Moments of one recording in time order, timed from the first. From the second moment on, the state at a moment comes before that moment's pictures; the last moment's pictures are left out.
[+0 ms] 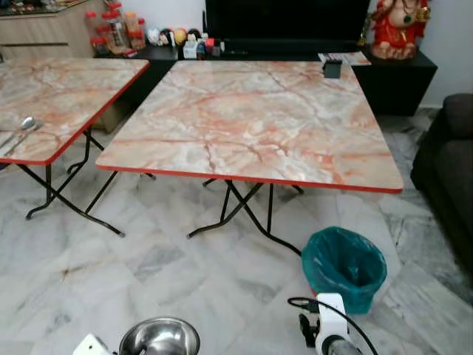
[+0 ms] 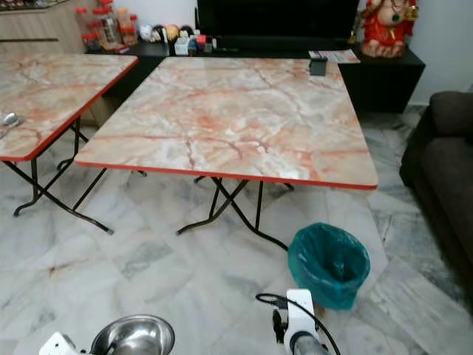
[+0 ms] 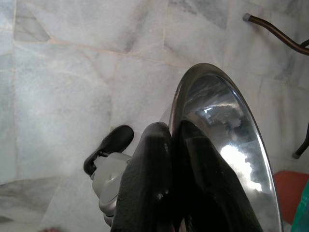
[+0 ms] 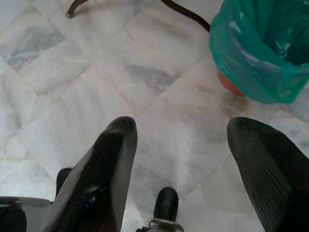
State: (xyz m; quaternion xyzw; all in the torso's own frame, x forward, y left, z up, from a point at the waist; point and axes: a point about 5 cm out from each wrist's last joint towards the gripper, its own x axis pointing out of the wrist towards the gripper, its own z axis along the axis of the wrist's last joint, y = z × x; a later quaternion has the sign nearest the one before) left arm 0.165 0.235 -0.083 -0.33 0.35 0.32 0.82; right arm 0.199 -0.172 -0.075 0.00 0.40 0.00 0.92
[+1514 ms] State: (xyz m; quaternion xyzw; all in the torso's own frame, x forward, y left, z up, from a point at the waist) left arm 0.178 0.382 0.060 -0.18 -0.12 0.51 0.83; right arm 0.213 -0.161 -0.069 -0.02 0.39 0.04 0.92
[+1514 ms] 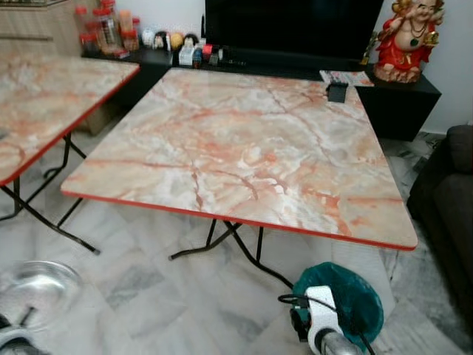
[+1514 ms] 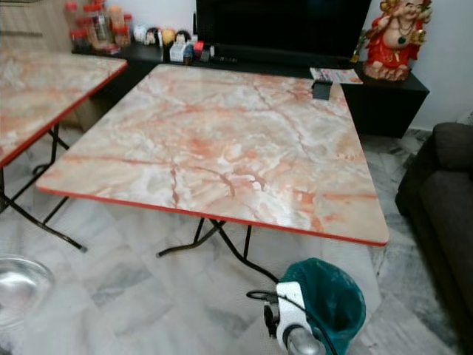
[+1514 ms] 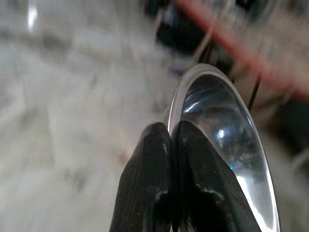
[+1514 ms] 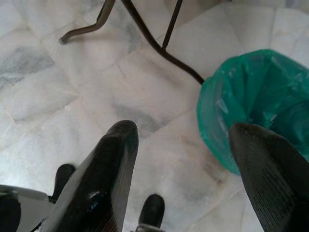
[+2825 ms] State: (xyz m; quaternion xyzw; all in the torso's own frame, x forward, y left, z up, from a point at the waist) left arm 0.342 0.081 0.141 -0.41 0.03 -0.14 0.90; right arm 0.196 -0.176 -0.077 0.01 0.40 -0.03 0.91
